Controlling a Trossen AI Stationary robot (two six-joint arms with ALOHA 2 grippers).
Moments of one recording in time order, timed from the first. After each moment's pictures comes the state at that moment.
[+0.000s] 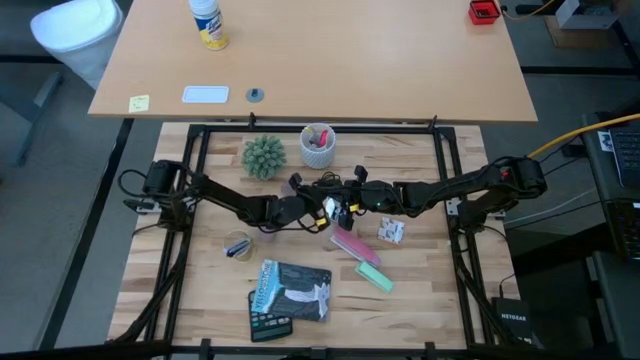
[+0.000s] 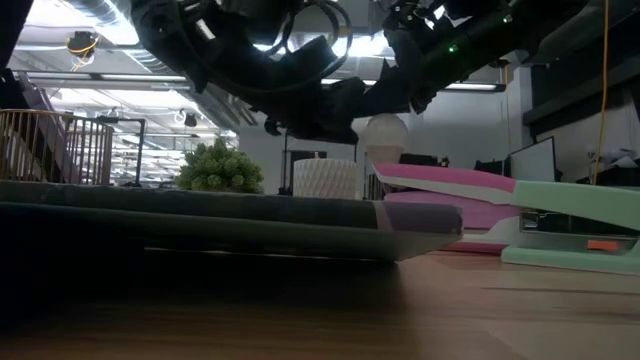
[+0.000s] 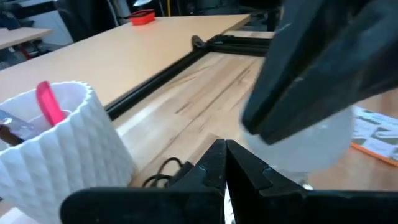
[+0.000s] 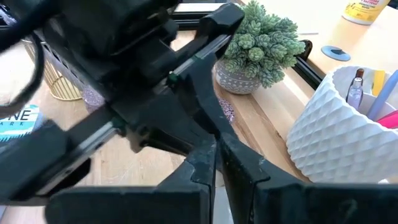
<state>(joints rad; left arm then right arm) -0.08 1.84 0.91 0.60 -0.71 -0.09 0.05 1.52 0.77 0.25 0.31 0.07</state>
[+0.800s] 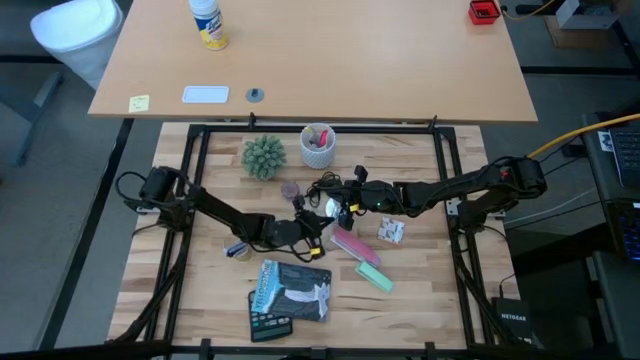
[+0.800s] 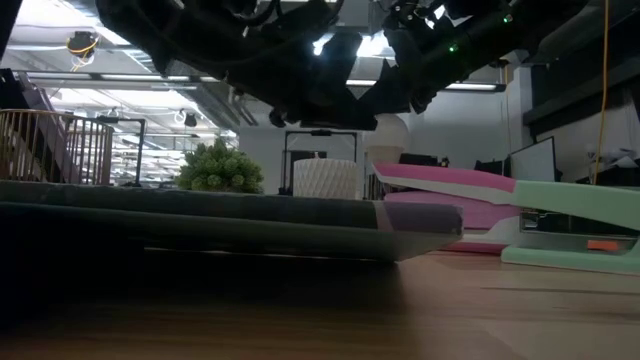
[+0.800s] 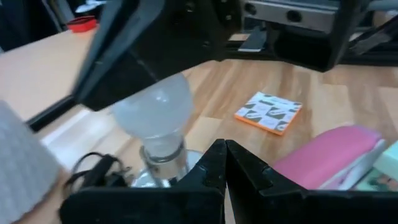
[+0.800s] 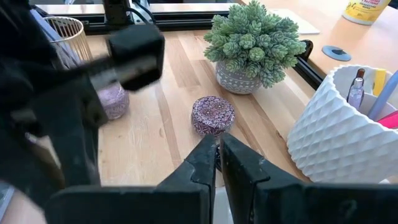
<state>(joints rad) -0.23 1.85 0.91 0.61 -0.66 -0.10 0.05 1.52 0.77 0.25 0.31 0.07</state>
